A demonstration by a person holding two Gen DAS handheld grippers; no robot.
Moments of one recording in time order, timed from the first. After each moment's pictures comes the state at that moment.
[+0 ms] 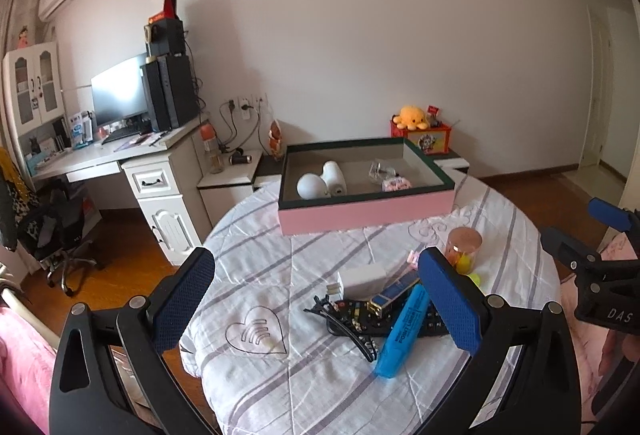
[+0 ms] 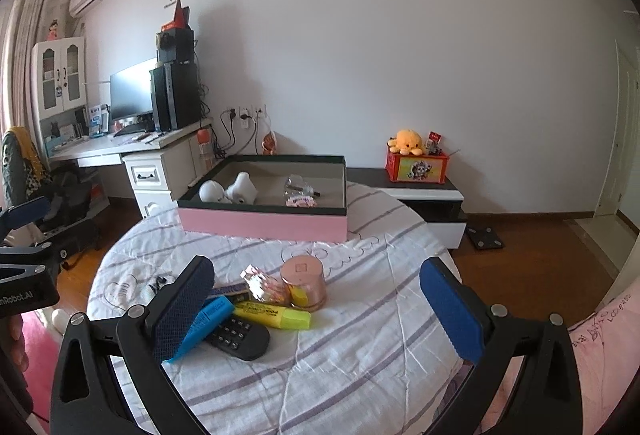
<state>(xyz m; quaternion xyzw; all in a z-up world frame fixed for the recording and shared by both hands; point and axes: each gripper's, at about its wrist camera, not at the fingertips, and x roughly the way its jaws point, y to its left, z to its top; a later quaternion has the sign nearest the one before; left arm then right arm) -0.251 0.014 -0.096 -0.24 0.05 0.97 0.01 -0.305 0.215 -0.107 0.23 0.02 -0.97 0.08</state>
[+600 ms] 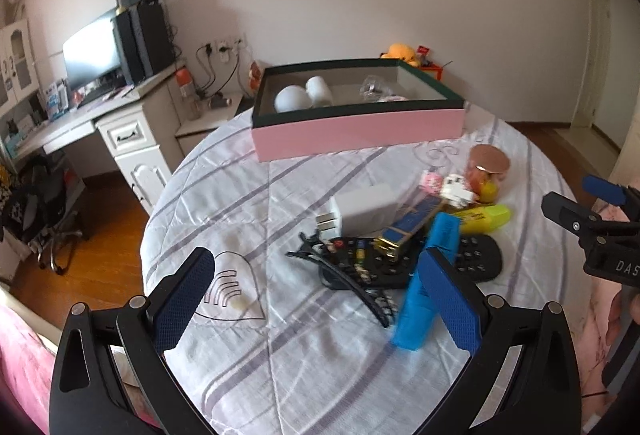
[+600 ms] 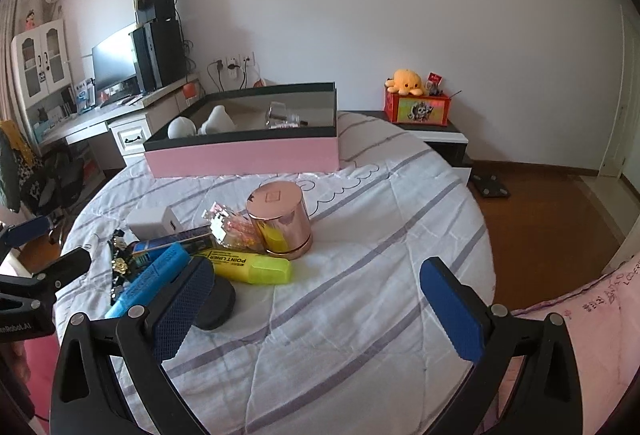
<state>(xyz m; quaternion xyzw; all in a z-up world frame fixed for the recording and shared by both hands) -0.295 0.014 -0.169 -0.34 0.05 0.94 0.03 -0.347 0.224 -0.168 0.32 0.00 -0.94 0.08</state>
